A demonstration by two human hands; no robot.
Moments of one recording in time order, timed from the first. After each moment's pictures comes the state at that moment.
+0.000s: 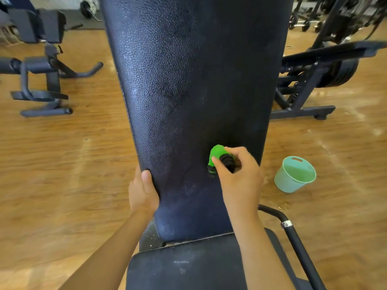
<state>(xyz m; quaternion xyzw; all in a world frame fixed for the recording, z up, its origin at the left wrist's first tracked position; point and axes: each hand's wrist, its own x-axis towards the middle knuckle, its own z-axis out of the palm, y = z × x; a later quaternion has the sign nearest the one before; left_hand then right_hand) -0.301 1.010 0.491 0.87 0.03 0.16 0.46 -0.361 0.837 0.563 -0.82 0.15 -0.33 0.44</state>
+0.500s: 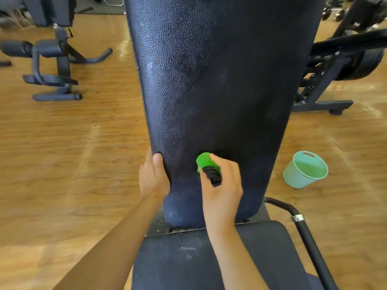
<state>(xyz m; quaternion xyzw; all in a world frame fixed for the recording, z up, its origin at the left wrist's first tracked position) -0.300 1.010 0.487 0.84 0.02 0.21 0.50 -0.372 0.894 0.503 -0.79 0.11 -0.39 0.46</state>
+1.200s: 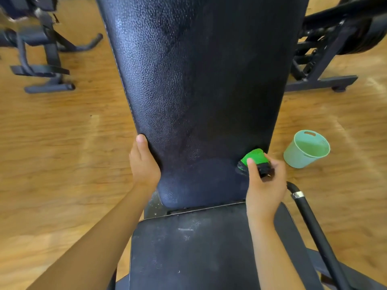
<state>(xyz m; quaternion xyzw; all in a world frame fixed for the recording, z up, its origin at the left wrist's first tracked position) -0.306 1.004 0.470 0.74 0.09 0.13 0.65 -0.407 0.811 0.455 -0.68 0.30 -0.36 0.56</state>
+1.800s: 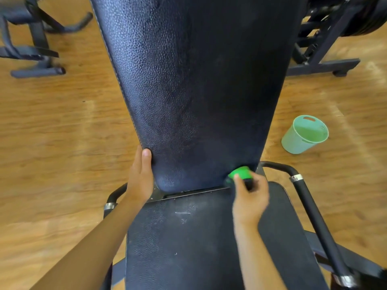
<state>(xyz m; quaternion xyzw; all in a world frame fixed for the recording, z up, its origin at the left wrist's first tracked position) -0.344 1.035 0.399 0.77 0.00 -0.01 0.64 -0.440 0.833 0.382 -0.65 0.39 -0.30 0.57</state>
